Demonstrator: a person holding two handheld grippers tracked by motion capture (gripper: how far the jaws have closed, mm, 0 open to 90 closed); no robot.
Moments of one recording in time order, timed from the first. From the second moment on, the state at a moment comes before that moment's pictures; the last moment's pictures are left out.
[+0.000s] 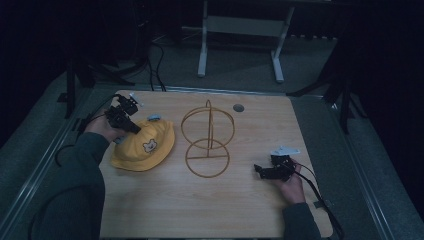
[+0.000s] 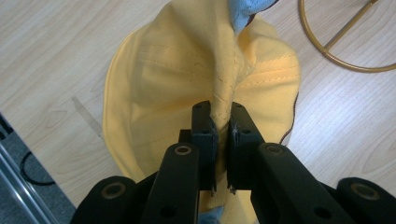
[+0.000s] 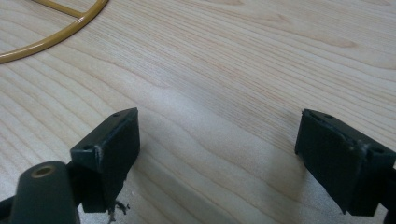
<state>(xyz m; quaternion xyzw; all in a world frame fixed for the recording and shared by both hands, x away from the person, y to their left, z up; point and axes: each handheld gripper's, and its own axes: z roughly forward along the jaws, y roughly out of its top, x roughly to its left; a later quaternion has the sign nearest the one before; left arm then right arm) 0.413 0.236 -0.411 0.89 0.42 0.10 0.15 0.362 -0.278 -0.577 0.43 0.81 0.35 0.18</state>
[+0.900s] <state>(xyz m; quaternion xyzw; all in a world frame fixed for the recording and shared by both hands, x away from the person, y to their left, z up) 0.413 0.236 -0.356 0.89 0.40 0.12 0.19 0.363 -0.278 -0.577 0.43 0.81 0.35 0.19</state>
